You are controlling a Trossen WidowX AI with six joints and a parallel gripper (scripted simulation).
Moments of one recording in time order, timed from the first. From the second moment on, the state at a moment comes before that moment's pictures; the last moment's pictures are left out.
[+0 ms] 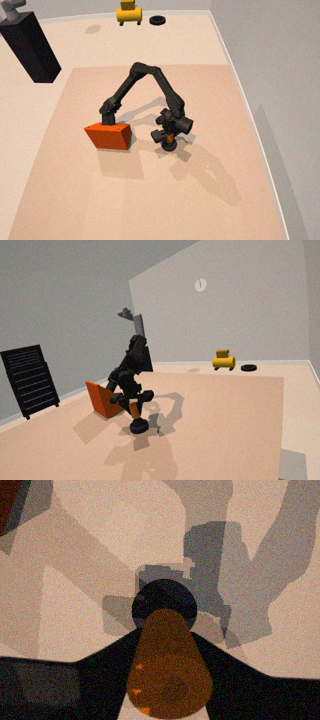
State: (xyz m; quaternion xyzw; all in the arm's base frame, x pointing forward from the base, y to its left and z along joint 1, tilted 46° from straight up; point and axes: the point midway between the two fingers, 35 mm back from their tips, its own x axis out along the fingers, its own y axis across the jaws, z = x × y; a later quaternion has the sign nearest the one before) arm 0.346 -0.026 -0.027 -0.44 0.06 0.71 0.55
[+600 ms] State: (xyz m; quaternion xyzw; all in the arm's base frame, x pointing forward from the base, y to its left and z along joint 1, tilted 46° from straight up) arm 0.346 -0.026 -0.028 -0.49 -0.01 0.71 0.50
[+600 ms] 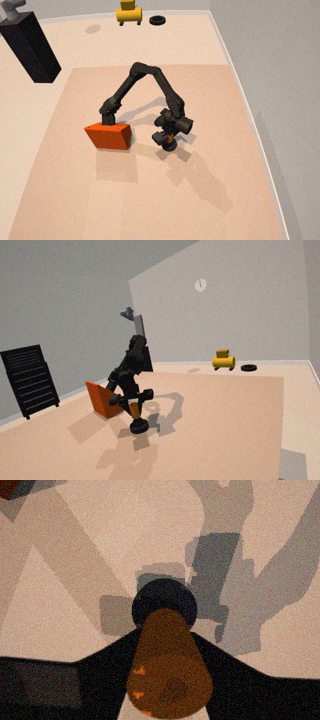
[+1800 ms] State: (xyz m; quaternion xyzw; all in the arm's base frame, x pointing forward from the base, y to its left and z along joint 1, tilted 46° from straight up) arm 0.348 -0.027 -0.026 -0.32 0.21 0.68 0.62
